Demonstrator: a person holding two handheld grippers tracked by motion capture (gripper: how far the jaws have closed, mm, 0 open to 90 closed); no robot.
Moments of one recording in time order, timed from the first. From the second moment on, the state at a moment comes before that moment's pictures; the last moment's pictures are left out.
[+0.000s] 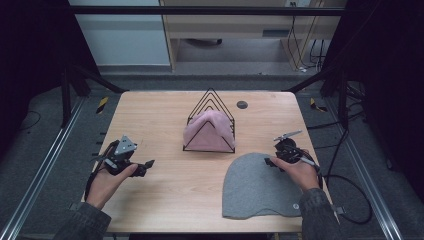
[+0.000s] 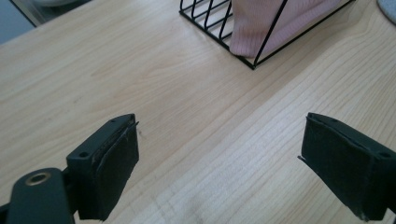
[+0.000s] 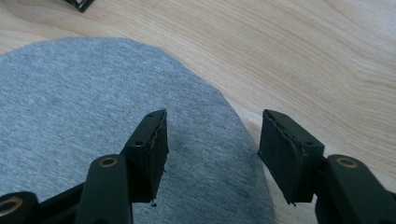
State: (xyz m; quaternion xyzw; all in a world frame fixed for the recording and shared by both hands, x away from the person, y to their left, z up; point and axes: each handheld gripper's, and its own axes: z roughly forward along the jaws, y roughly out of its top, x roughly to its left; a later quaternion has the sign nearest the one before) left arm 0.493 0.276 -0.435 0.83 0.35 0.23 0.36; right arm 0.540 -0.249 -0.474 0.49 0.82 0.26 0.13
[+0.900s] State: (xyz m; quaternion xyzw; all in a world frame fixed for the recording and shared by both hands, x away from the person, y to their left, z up) left arm 0.491 0.282 -0.452 0.83 0.37 0.20 0.36; right arm 0.534 -0.239 -0.476 0.47 0.83 0.28 0.09
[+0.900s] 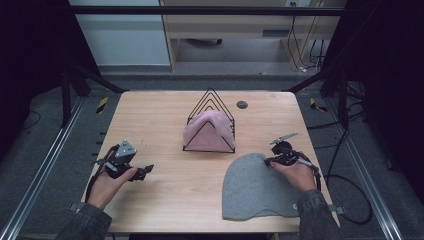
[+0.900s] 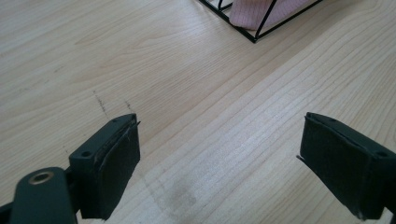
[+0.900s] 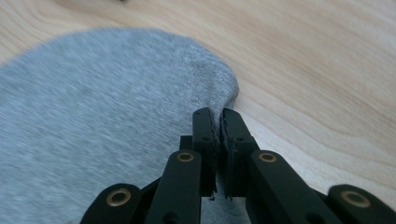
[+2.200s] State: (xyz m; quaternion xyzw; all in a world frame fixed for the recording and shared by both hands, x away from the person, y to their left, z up) left arm 0.463 0.237 -0.408 0.85 0.27 0.13 0.44; right arm 0.460 -0.130 -0.311 0.24 0.82 0.48 0.21
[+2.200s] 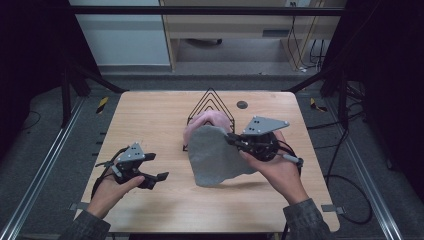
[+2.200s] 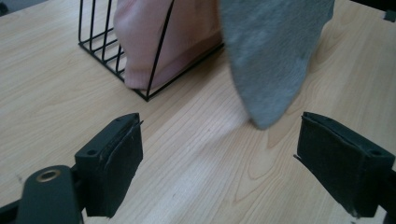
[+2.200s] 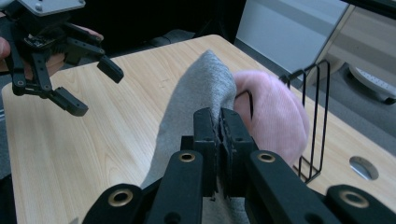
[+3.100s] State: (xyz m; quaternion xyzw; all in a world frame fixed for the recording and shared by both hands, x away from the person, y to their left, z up) left arm 0.477 0.197 -0.365 0.85 0.23 0.14 0.45; right arm 0.460 -0.099 -0.240 0.20 0.82 0.49 0.22
